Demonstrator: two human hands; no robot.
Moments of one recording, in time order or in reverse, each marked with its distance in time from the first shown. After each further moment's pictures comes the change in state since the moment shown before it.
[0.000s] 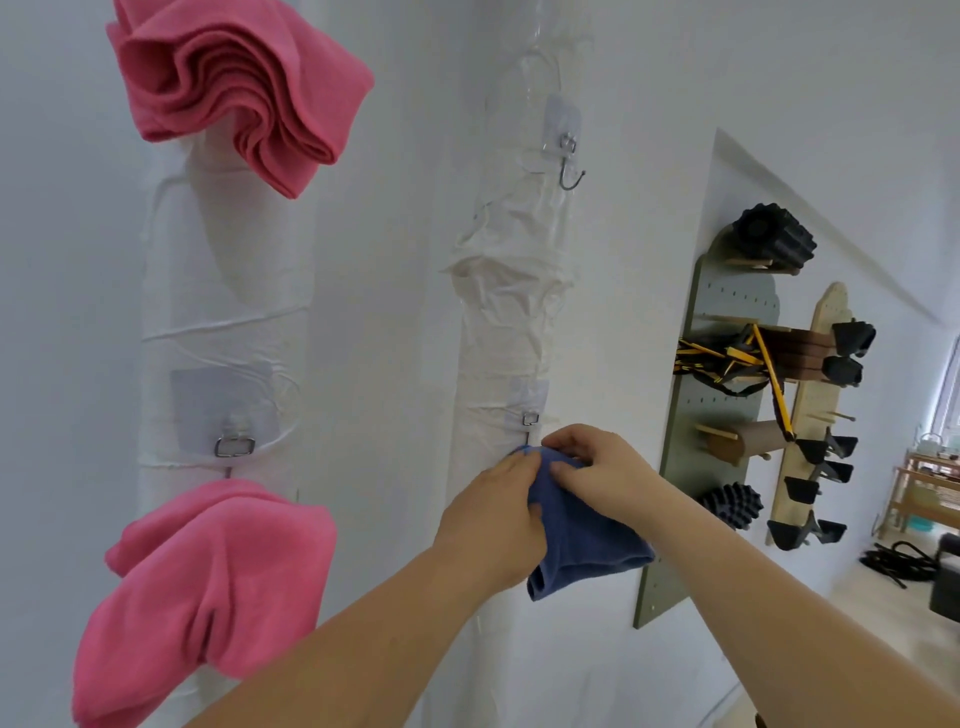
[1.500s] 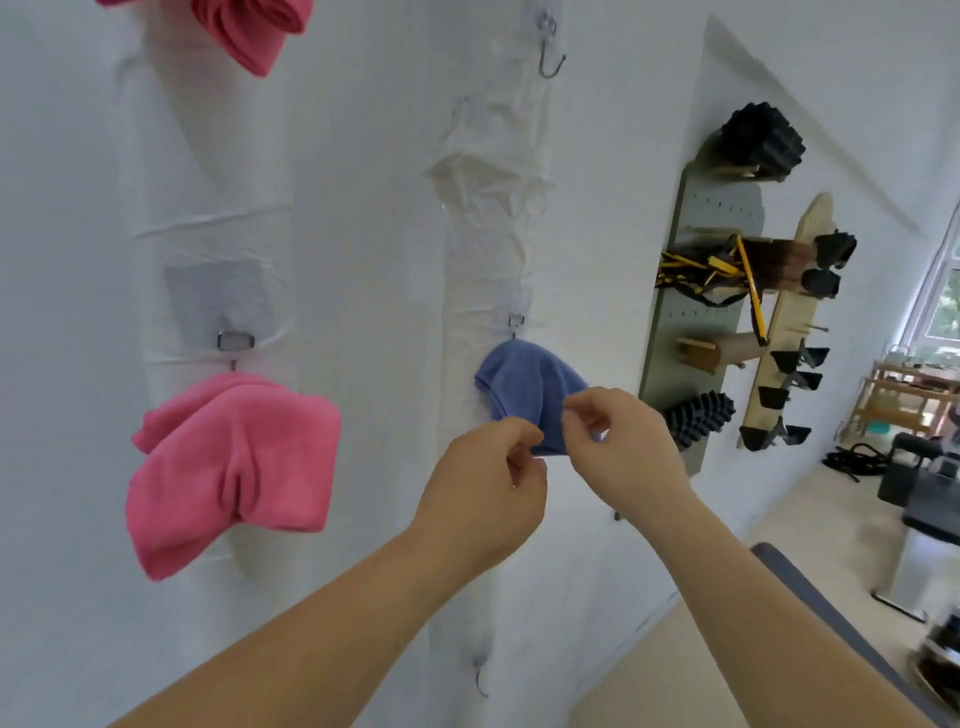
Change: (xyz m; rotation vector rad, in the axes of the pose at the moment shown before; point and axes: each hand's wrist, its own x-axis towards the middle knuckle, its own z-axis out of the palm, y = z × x) left_hand -0.100 0.026 -0.007 -0.229 0.080 -0.070; right_hand -0.110 -0.002 0.036 -0.152 0.373 0.049
